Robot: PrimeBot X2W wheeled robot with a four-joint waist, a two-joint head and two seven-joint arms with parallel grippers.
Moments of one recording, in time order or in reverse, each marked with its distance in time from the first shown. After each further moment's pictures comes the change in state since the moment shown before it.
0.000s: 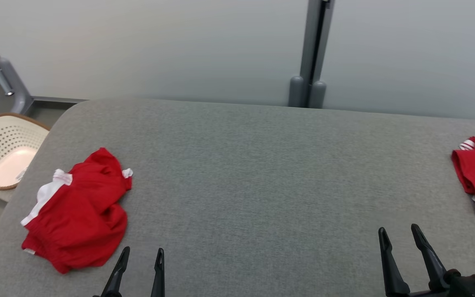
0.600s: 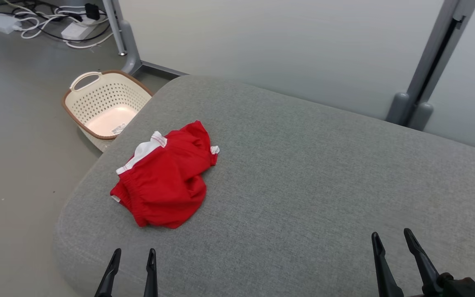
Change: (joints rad) left arm 0.020 0.000 0.018 -0.026 -0.017 0.016 0.000; right arm 0.009 0.009 0.014 0.007 -0.002 0.000 0.000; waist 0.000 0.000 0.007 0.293
